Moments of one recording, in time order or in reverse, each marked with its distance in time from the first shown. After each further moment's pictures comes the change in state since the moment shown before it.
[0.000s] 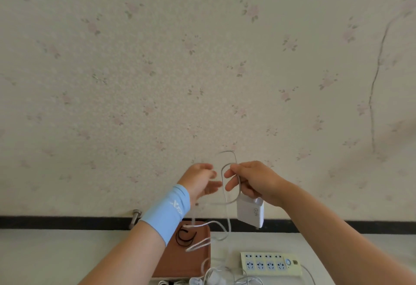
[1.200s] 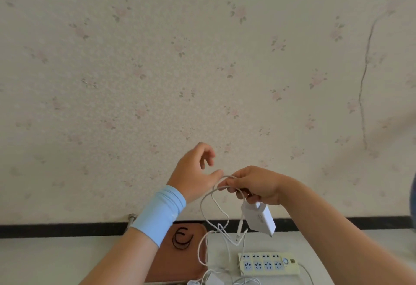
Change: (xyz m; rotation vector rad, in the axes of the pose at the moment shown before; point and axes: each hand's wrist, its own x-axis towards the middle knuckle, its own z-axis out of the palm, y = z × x) left_hand -0.014 0.012 -0.004 0.761 0.093 0.792; right_hand 0.001 0.007 -0.019 -0.097 -0.183 0.127
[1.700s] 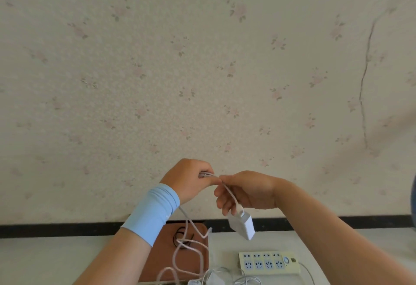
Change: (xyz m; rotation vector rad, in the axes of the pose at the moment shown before) left_hand 0.002 -0.006 -0.013 0.181 -0.255 -0.050; right_hand -0.002 -0.005 0.015 0.134 -0.286 -0.009
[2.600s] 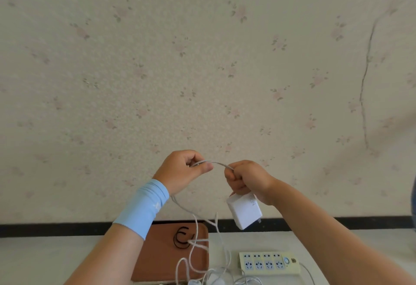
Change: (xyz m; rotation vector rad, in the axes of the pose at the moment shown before) left_hand 0.002 -0.012 -0.013 -0.340 0.115 -0.124; right_hand 0.003 -0.005 0.004 -0.044 0.353 -0.183
